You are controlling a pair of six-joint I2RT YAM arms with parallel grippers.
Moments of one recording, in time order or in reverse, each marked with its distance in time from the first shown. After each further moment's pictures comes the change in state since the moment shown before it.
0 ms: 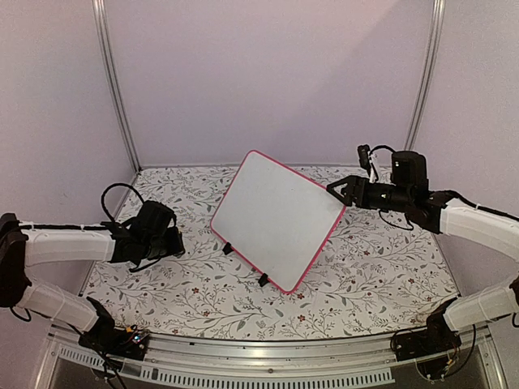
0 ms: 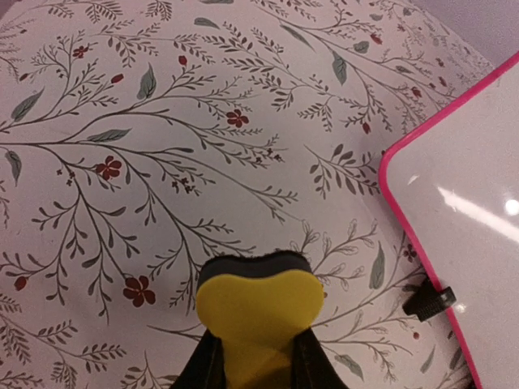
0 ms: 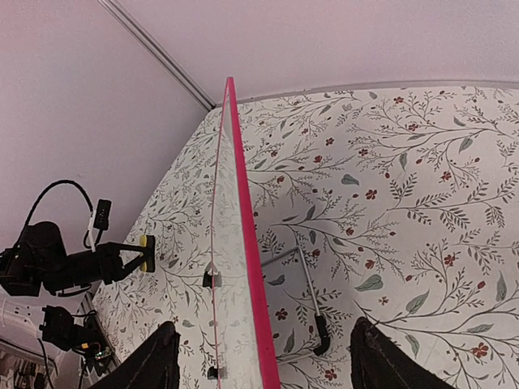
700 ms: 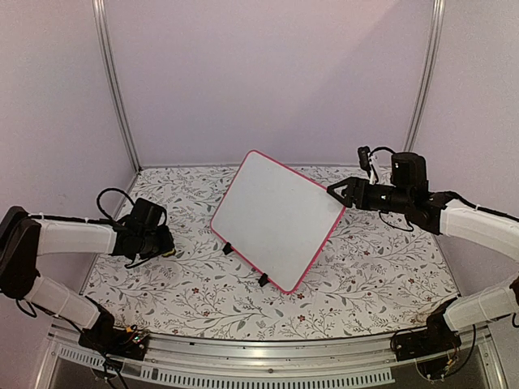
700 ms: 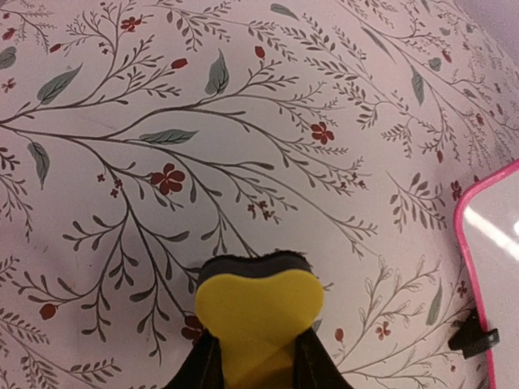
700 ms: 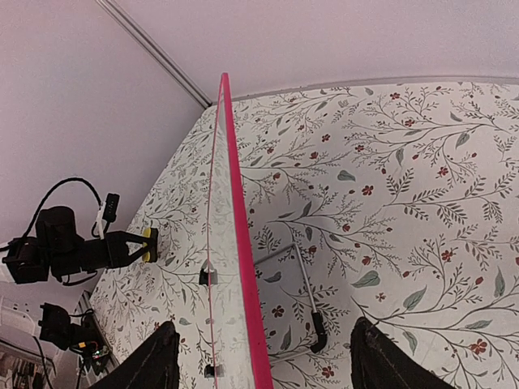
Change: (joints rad) left arm 0.183 0.085 -0.013 0.035 0.092 0.032; right arm 0.000 -0.004 -0.010 -0.003 0.011 -0.002
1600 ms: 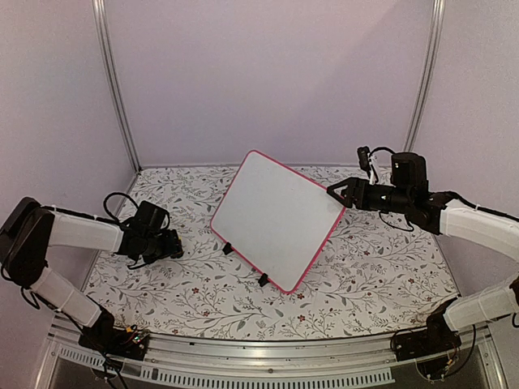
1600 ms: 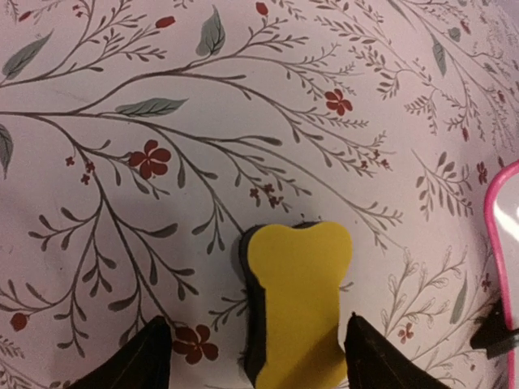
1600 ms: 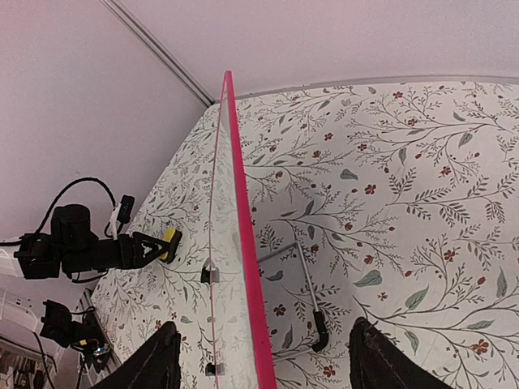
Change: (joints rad) left arm 0.019 0.097 0.001 0.045 0.065 0.014; right arm -0.003 0.001 0.000 0.000 -0.011 -0.003
